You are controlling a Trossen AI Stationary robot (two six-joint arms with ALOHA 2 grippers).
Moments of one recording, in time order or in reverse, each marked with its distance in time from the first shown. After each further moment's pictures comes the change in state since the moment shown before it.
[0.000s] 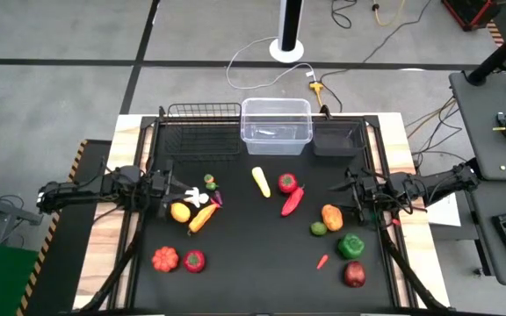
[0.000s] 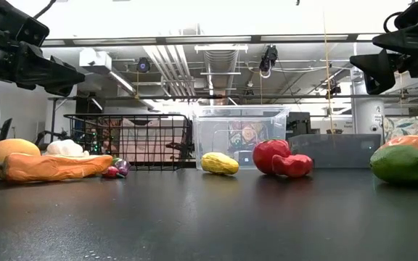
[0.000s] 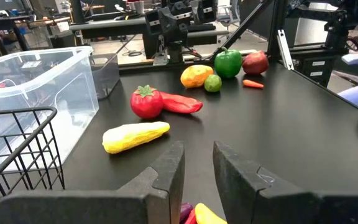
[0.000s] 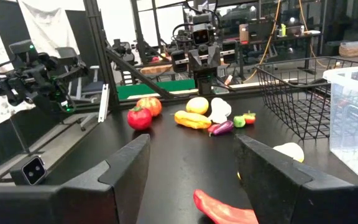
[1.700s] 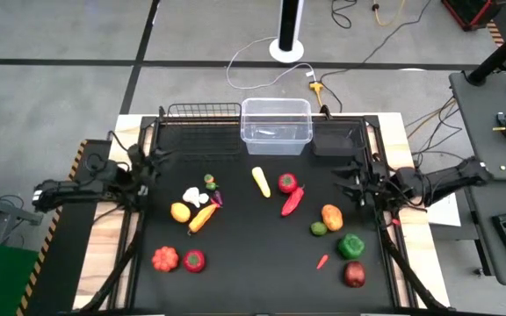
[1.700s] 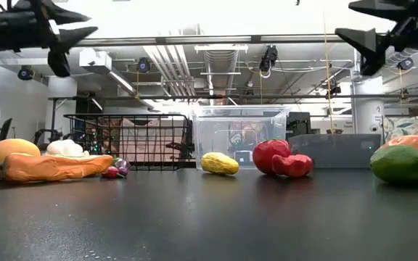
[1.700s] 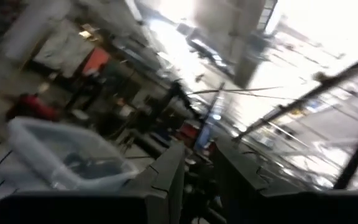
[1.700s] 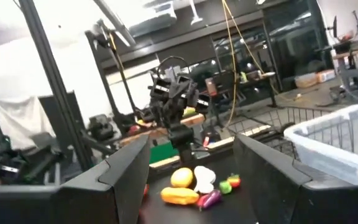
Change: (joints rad) left arm -0.001 0.096 0.001 0.633 -0.447 -0.656; right arm -0.010 0.244 0.063 0.438 0.195 0.097
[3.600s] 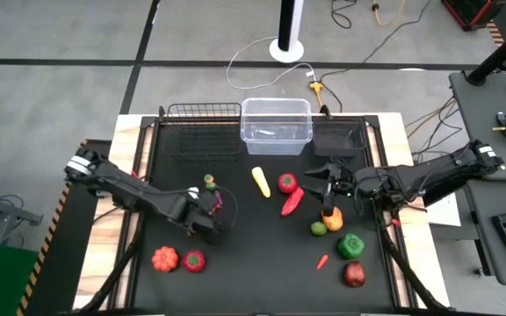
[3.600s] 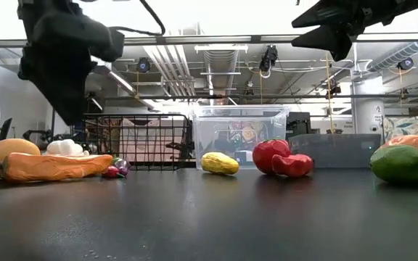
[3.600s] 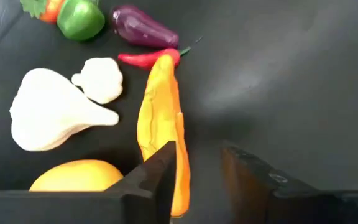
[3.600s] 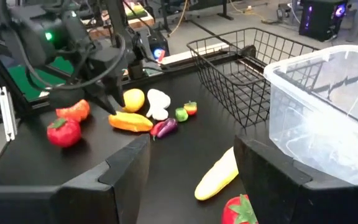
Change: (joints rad) left arm -0.441 1.429 0.956 -1.368 0.103 -0.601; right arm -0.002 0.610 0.471 -0.394 0.117 0.049
